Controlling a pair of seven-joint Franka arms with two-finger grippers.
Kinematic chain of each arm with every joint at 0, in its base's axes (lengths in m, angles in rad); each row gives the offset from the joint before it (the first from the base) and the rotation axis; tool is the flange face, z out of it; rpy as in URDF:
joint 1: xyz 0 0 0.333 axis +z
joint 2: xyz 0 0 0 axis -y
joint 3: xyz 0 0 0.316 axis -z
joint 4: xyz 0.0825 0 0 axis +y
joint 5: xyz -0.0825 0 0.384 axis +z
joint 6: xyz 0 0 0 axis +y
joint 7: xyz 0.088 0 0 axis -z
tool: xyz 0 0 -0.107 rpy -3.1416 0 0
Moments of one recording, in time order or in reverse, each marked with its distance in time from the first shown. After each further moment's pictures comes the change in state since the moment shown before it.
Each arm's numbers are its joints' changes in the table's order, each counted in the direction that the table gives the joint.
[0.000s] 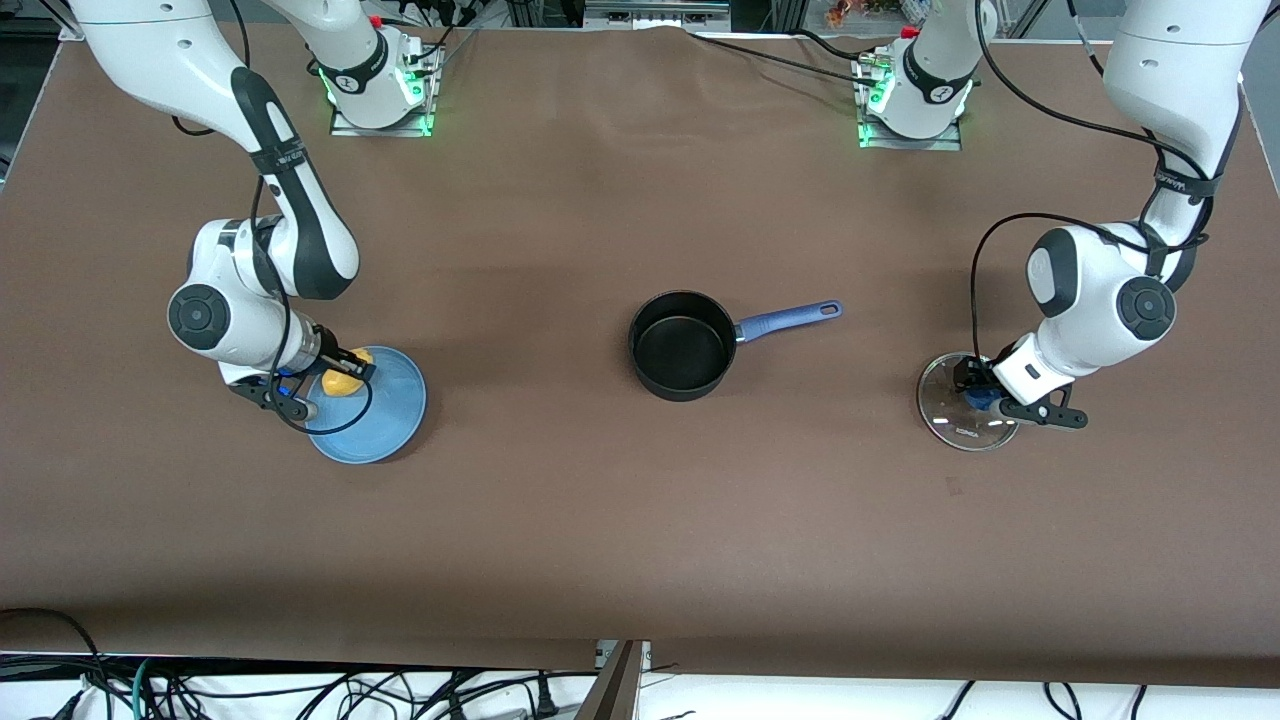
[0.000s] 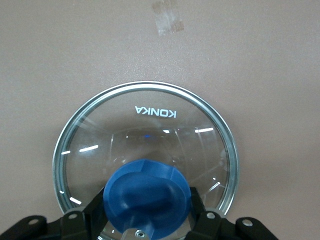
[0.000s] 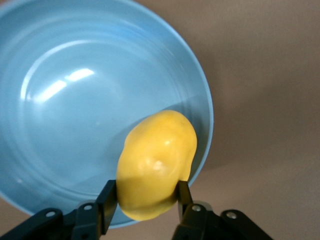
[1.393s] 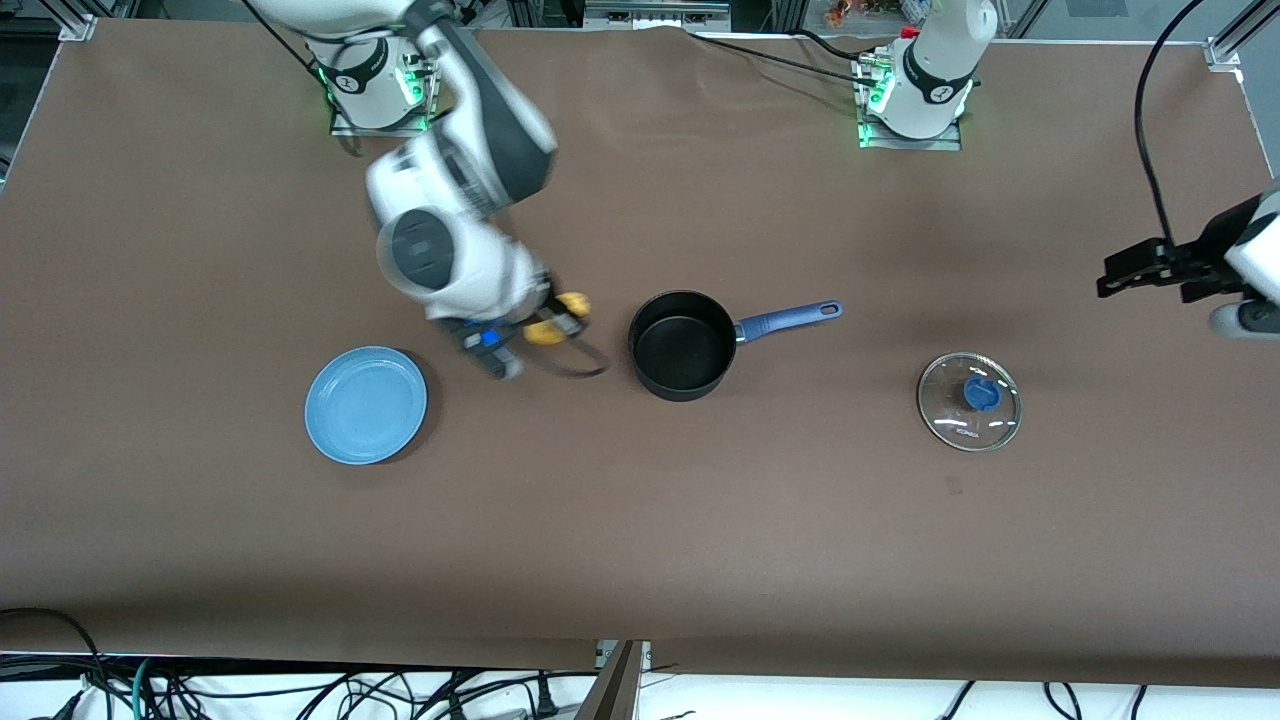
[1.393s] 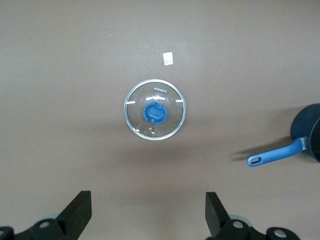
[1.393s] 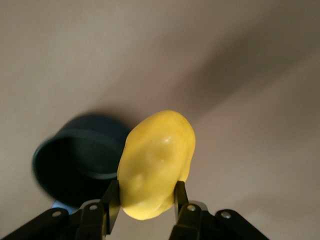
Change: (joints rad) left arm -0.006 0.313 0.000 -0.594 0.041 0.989 -0.172; right arm 0.461 -0.075 -0.072 -0.552 0.266 0.402 0.823
